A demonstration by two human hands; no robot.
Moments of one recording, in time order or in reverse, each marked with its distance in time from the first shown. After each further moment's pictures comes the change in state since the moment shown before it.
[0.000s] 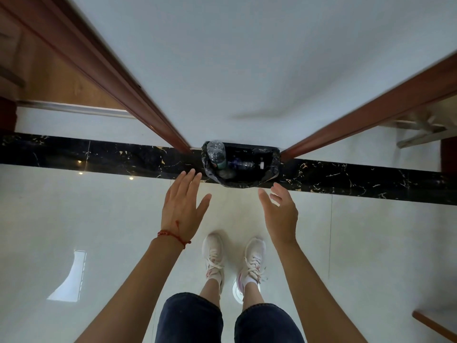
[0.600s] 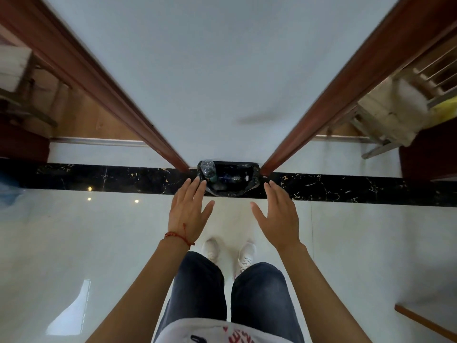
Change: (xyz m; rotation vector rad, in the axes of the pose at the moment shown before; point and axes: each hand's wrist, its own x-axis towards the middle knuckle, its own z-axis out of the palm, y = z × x) left_hand -0.061 0.096 -0.091 0.083 -0.008 0.094; right_hand -0.083 -0.053 -0.125 -0.635 -0.005 -0.587
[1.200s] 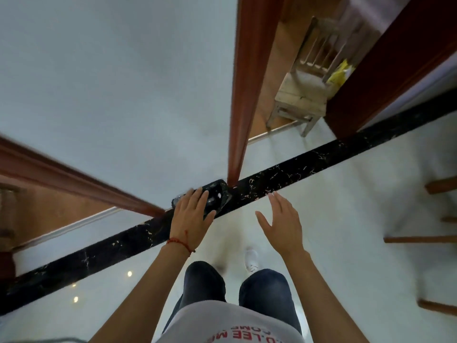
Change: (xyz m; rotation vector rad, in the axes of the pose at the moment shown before) left_hand 0.019 0.062 -0.048 0.129 -0.157 0.453; right_hand -0.079 0.007 -0.051 0.024 0.204 0.397
